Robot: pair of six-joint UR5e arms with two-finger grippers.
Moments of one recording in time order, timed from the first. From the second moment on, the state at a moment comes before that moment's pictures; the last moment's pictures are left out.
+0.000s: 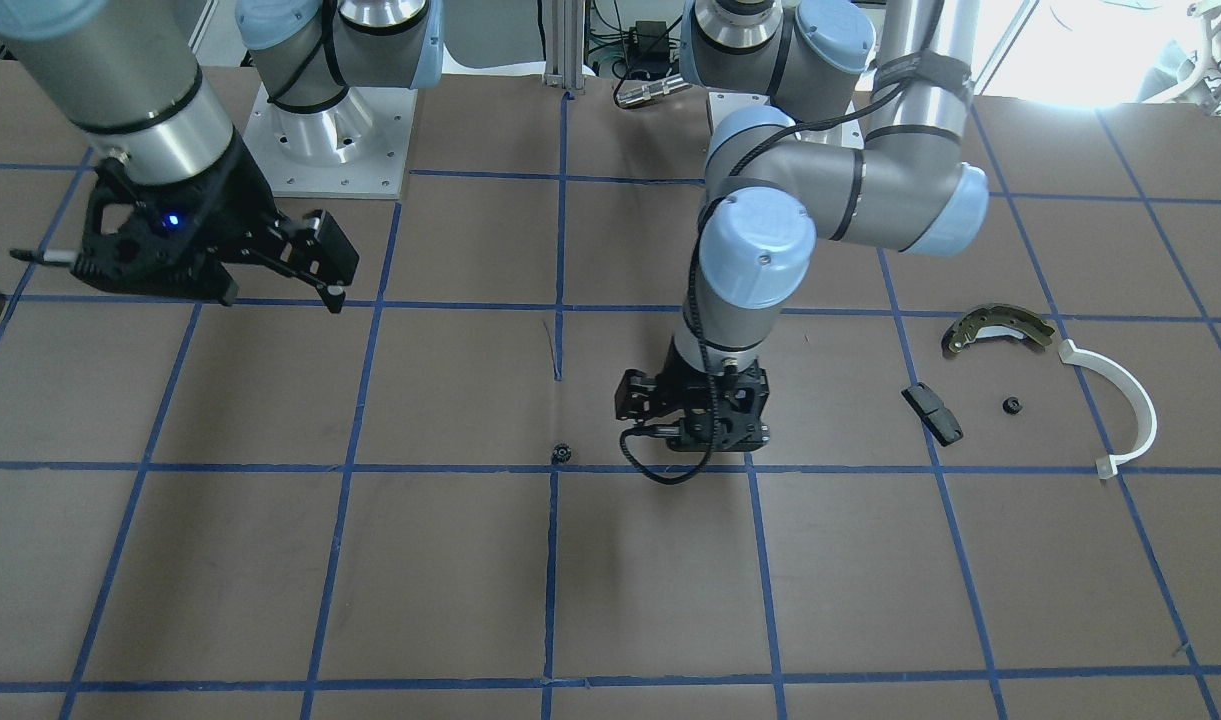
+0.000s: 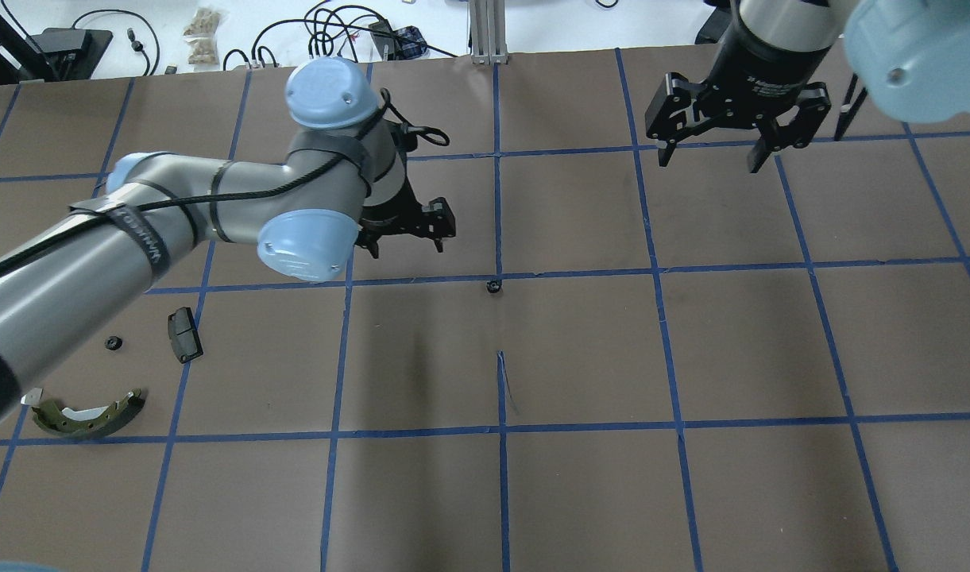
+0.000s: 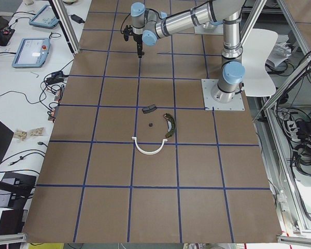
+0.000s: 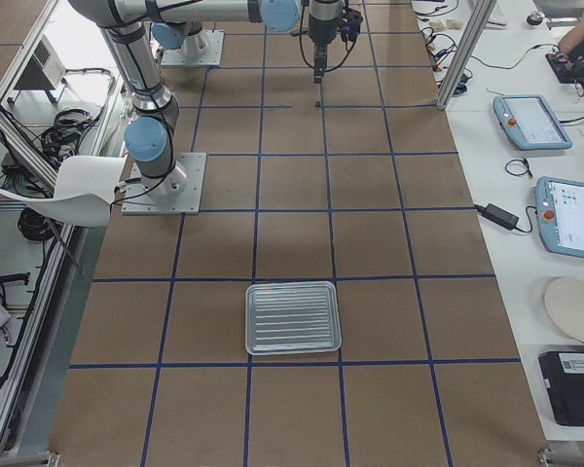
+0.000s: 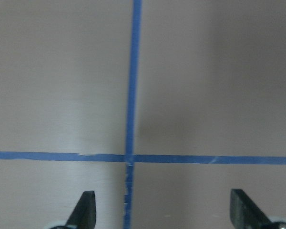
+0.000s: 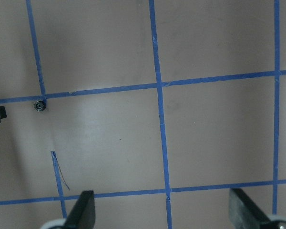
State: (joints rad) left arm -1.86 -1.98 -1.75 -0.95 1.51 -0.33; right arm 1.56 -1.57 1.54 -1.52 -1.53 0.07
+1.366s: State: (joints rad) left arm -1.97 -2.14 -1.68 -0.85 1.59 -0.47; right arm 1.56 -1.58 1.57 -1.56 -1.54 0.05
